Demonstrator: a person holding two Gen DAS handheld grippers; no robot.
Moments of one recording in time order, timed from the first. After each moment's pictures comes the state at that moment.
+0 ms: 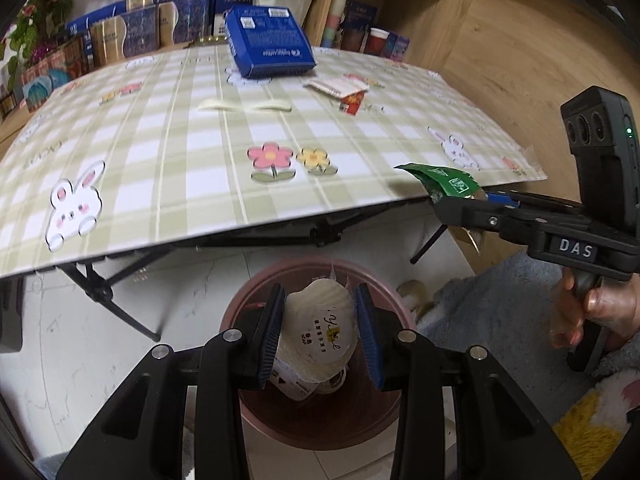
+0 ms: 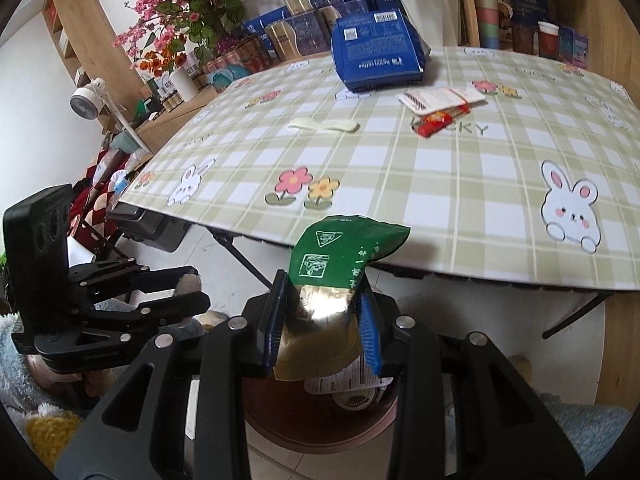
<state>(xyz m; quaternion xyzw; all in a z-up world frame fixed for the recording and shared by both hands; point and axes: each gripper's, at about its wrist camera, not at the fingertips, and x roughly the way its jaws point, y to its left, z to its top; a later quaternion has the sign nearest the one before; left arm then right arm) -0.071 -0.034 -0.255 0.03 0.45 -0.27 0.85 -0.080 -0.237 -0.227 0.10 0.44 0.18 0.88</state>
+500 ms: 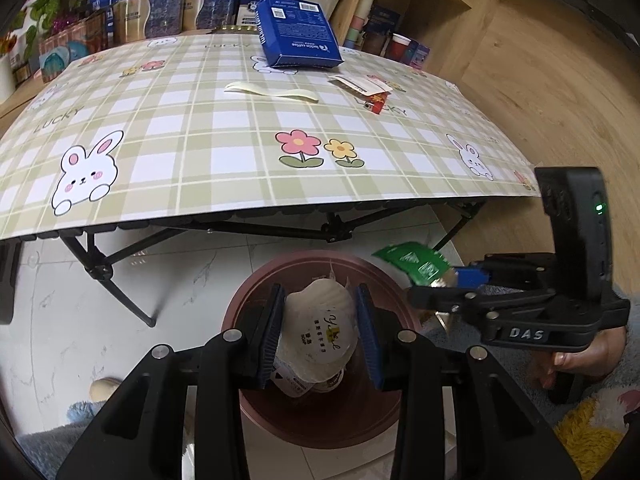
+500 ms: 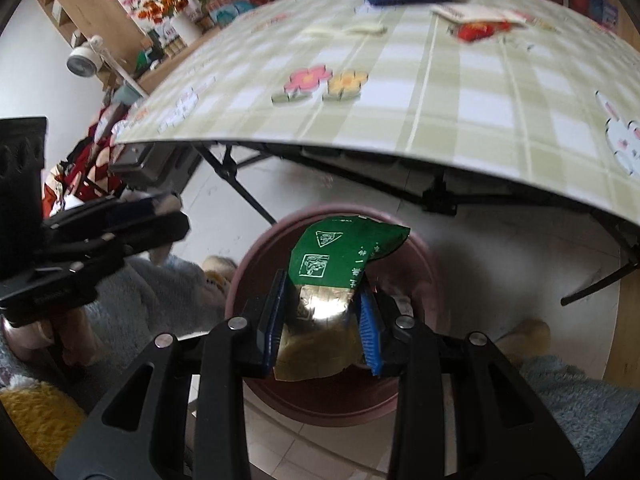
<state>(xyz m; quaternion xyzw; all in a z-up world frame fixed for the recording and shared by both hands) -0.070 -0.016 -0.264 -0.01 0.46 -0.25 0.85 -0.079 -0.205 -0.286 0.08 0.53 0.20 0.82</state>
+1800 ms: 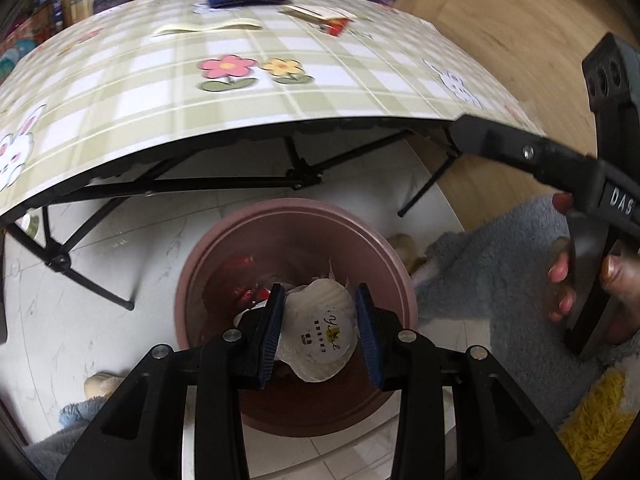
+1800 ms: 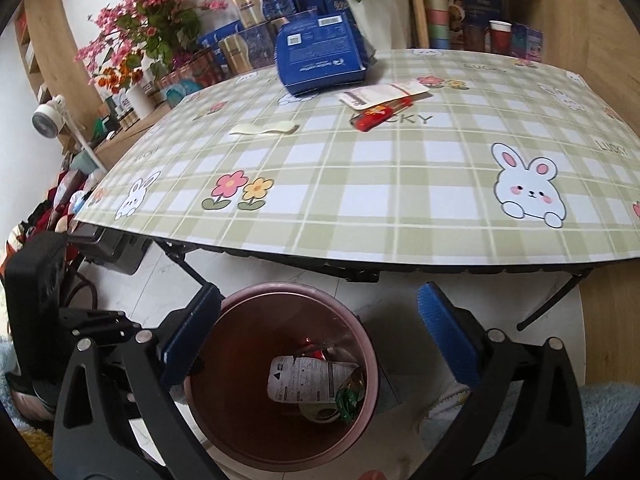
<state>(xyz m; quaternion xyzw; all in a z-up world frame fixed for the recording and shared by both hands) -0.068 -0.066 -0.307 0.05 0.52 -0.30 0.79 -0.081 -0.256 -0.249 0.10 0.42 0.09 0.90</state>
